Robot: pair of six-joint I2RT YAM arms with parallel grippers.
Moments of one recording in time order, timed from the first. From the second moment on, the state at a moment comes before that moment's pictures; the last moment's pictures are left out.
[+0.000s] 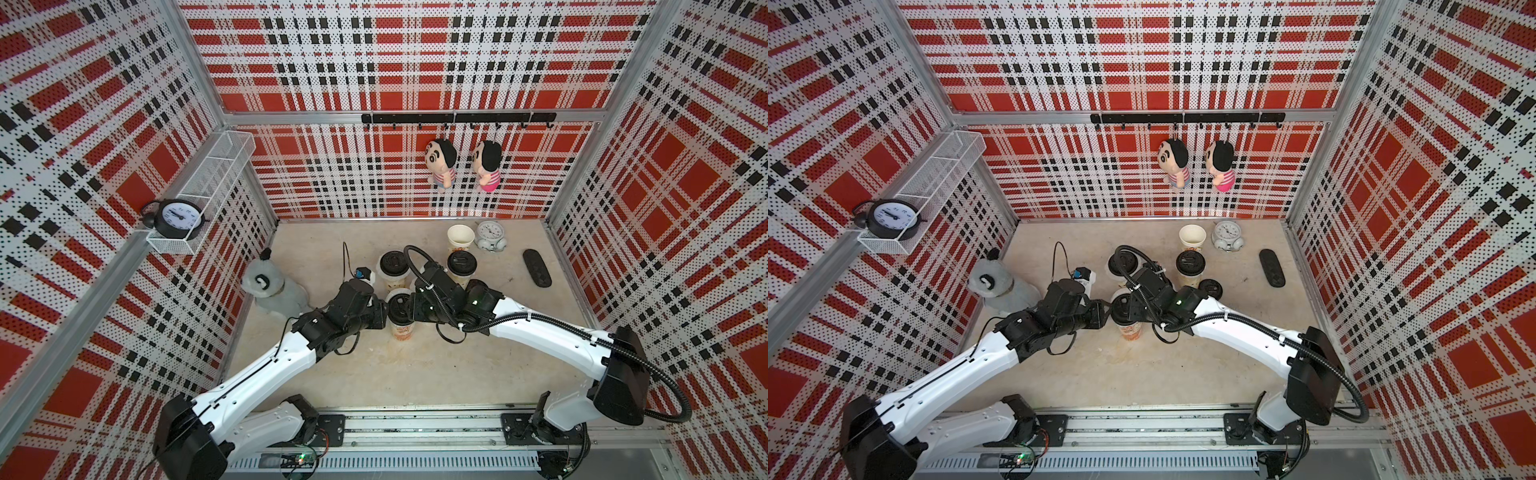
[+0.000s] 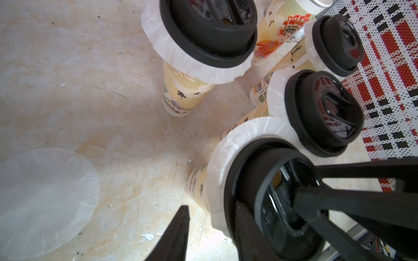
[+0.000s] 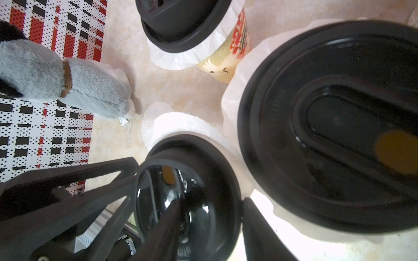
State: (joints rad) left arm -0.70 1.09 0.82 -0.49 -0.05 -0.60; right arm 0.96 1.50 1.25 -0.61 0.12 0.89
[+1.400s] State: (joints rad) left arm -0.72 1.15 0.89 -0.56 -0.17 -0.74; right arm 0.96 1.50 1.20 -0.51 0.13 0.92
